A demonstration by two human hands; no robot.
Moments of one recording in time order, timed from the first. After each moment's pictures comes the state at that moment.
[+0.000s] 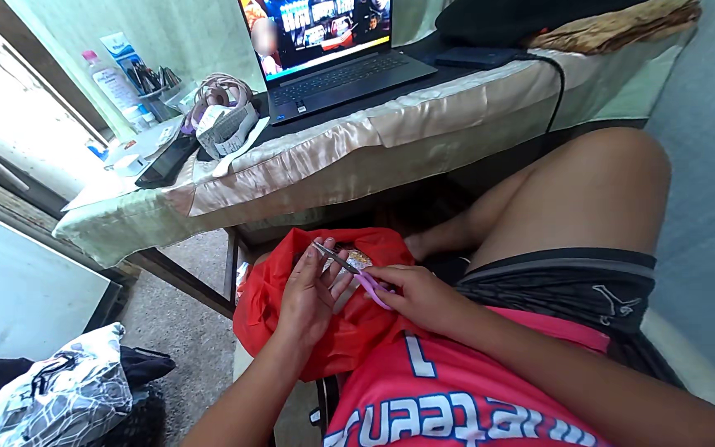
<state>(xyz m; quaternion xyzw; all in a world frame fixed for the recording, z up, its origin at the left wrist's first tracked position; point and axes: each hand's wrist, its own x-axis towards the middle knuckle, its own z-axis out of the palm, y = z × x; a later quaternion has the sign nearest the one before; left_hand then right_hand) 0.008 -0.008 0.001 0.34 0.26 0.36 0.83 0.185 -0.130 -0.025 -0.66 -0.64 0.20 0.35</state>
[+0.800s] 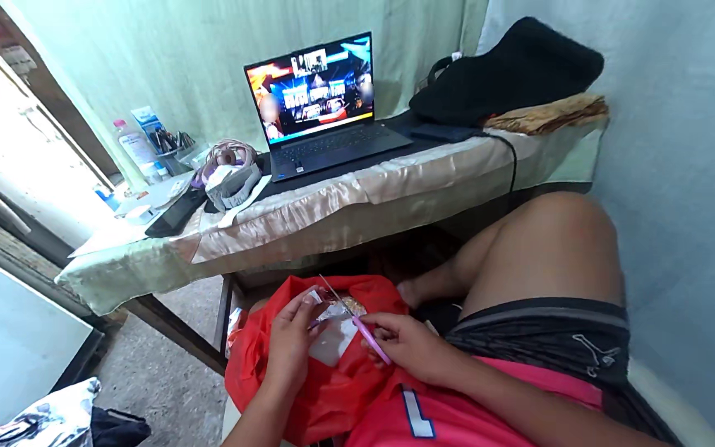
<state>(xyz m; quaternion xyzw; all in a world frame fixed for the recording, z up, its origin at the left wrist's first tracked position) 0.001 0.011 -0.001 0.55 0.30 0.37 0.69 0.183 -0.132 -0.017 -0.60 -0.53 0.40 0.44</state>
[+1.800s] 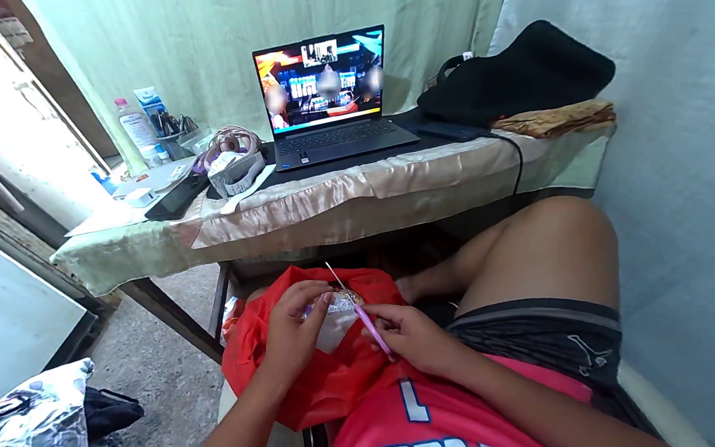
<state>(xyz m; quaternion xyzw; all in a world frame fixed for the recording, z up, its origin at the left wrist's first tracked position) -0.008 0.019 -0.007 0.80 0.13 0.45 0.38 0.185 -0.134 -0.010 -0.61 -0.55 0.38 0.43</state>
